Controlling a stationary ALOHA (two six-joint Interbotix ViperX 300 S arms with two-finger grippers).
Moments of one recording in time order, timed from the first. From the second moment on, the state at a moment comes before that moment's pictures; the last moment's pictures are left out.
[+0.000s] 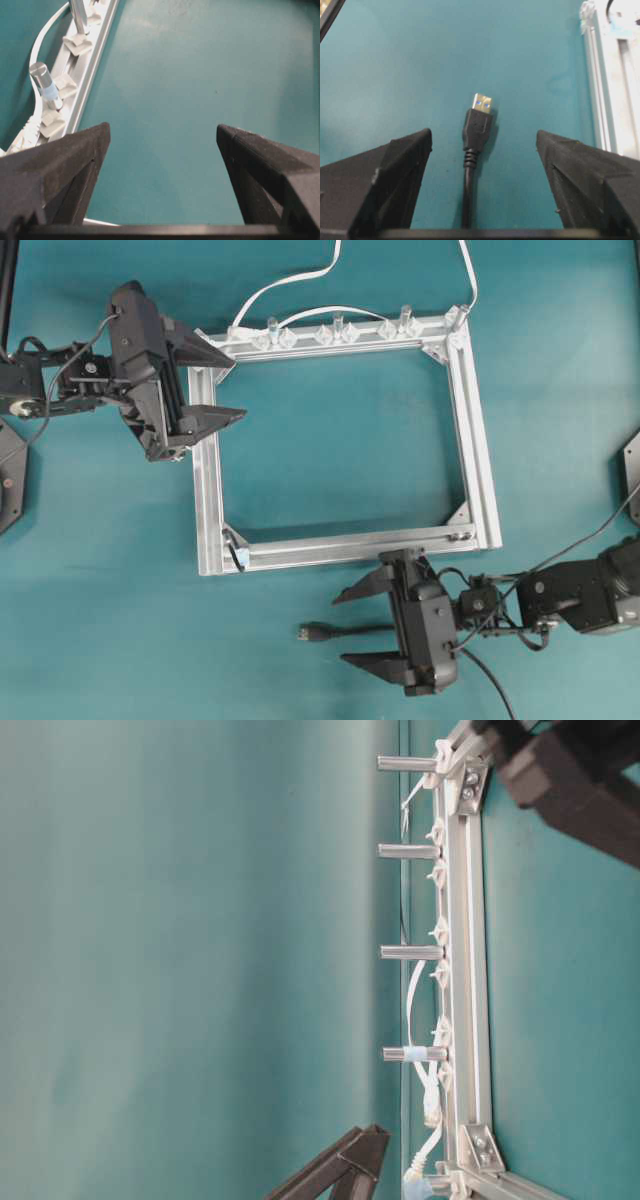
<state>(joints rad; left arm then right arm) 0.23 -0.27 1.01 -0.06 -0.22 0.01 0.49 0.30 0.70 0.52 -0.67 -0.17</state>
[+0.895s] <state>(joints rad) 0.23 -0.27 1.02 -0.06 -0.22 0.01 0.49 0.35 0.70 0.55 -0.62 -0.17</state>
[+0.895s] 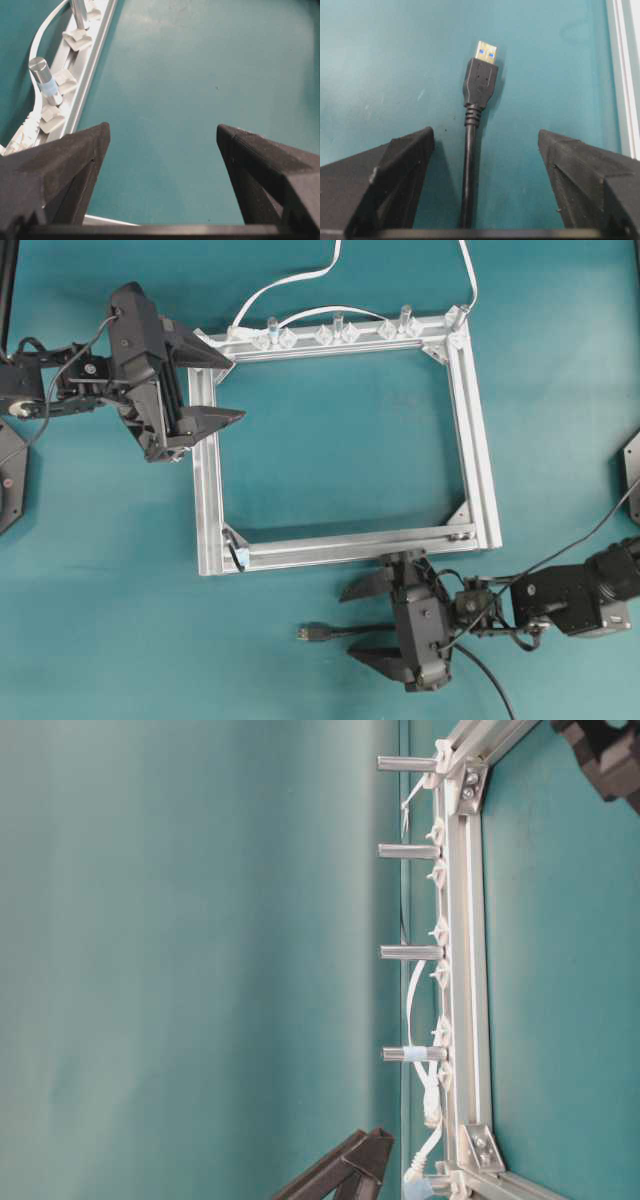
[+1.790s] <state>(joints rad) 0.23 -0.27 1.02 -0.06 -0.22 0.01 0.49 0.38 0.61 0.55 -0.46 -0.15</state>
